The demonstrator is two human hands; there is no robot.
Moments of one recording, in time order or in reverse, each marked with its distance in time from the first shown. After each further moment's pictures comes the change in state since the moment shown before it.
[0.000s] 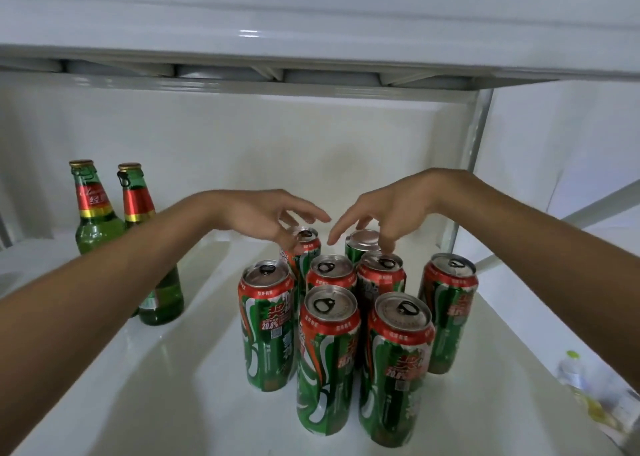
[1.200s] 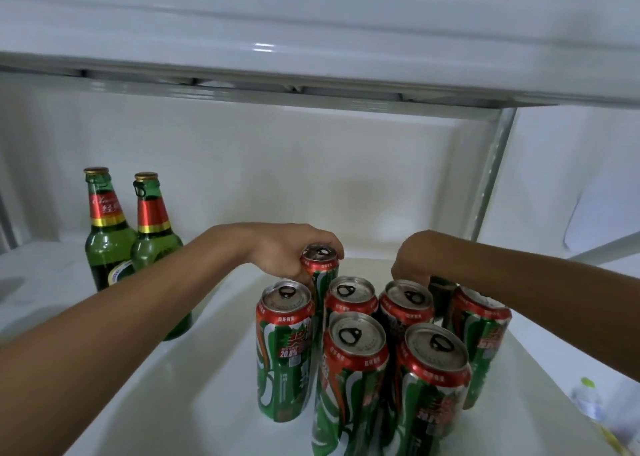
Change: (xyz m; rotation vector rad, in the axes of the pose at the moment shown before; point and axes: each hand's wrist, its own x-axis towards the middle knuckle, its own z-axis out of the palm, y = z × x) left_hand 0.015 -0.017 0.019 0.096 0.000 0.058; right_hand 0.074 0.027 0.043 -0.740 -0.317 0.406
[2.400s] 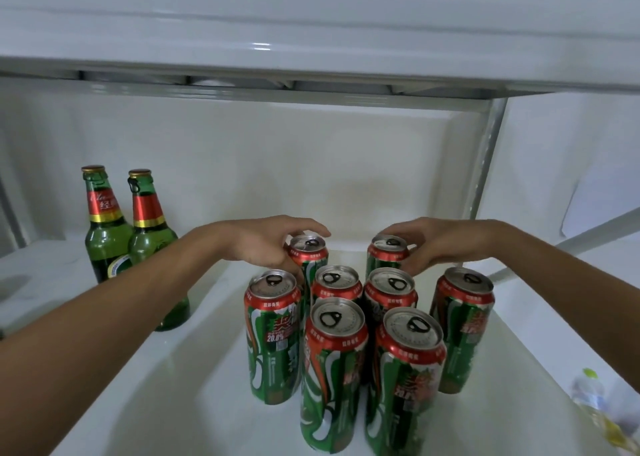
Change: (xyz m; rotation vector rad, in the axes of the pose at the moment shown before) left_hand -0.010 -0.004 0.008 -0.275 0.055 -0.077; right_hand -0.002 0.057 0.081 1.502 0.333 -0.703
